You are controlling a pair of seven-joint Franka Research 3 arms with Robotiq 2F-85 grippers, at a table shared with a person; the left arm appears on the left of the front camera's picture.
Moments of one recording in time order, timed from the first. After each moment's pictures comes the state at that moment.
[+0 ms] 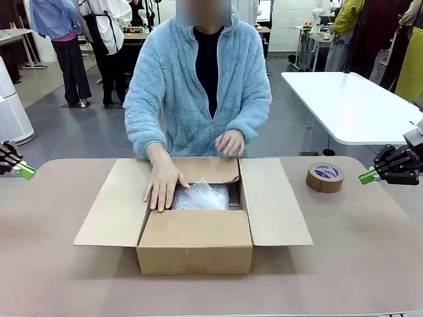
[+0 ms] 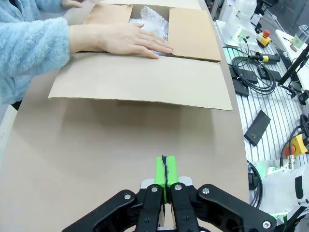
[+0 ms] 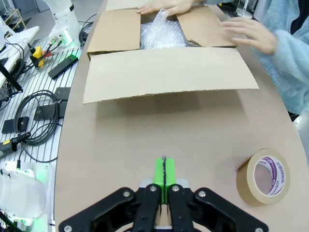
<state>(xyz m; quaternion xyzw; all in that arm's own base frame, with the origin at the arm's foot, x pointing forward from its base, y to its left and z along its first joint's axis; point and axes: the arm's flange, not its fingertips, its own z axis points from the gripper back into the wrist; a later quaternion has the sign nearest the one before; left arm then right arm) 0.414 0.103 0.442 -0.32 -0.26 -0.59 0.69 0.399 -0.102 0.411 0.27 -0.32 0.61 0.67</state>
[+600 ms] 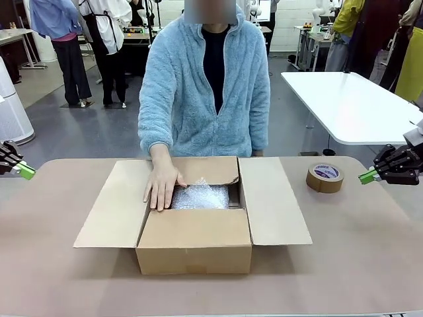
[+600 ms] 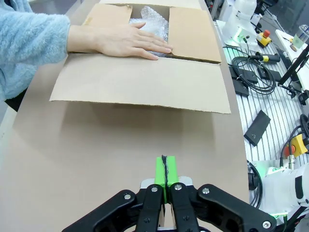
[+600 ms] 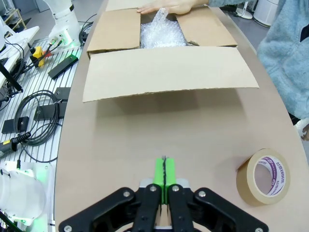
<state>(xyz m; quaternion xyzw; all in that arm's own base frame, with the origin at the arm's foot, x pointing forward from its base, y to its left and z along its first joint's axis) 0.414 0.103 0.442 -0.32 -0.26 -0.59 0.69 0.399 -0.102 0.411 0.27 -0.32 0.61 0.67</state>
